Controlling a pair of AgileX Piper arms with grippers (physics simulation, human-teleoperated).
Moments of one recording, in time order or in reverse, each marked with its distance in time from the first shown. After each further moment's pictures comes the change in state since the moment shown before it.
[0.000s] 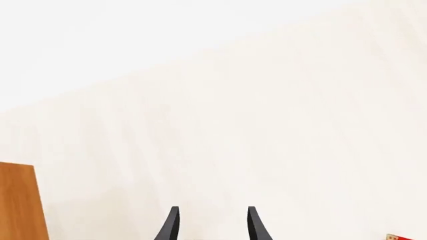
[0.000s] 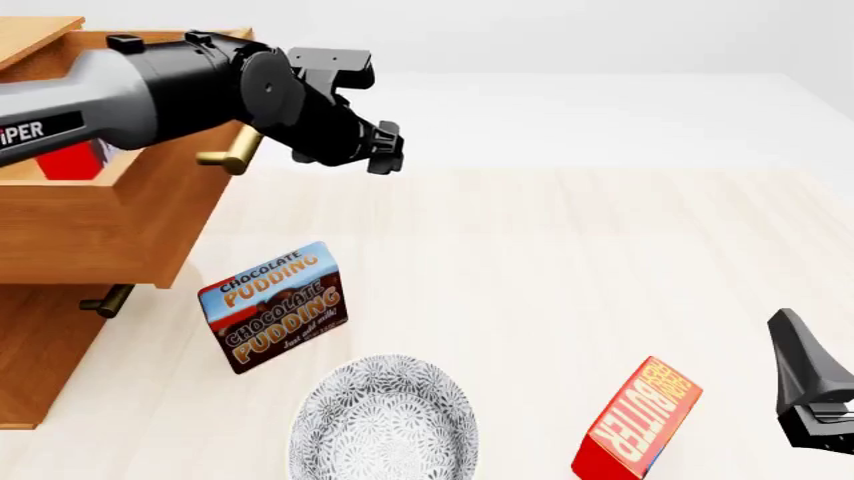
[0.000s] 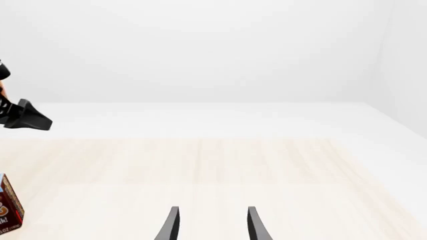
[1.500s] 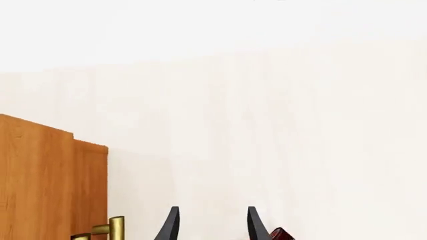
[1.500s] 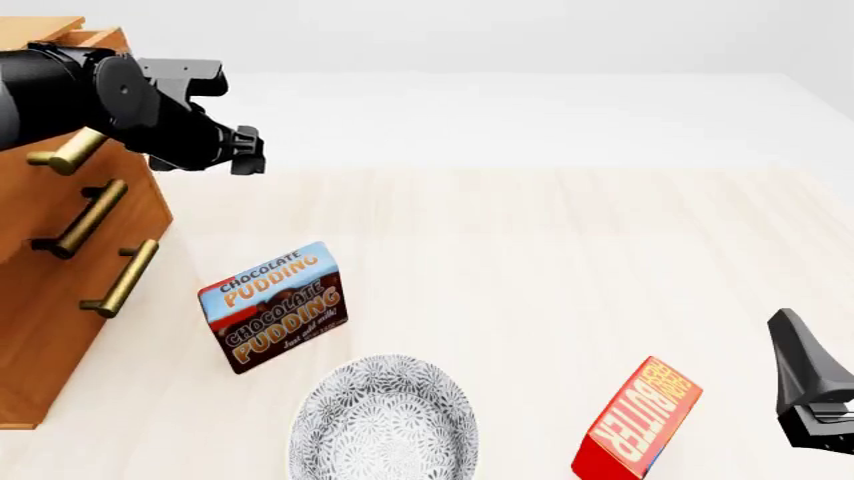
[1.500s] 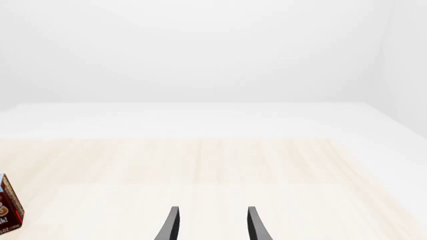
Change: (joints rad) left arm 0.354 -0.088 0.160 -0.019 0.102; right arm 0.000 0.000 0.000 0.000 0.000
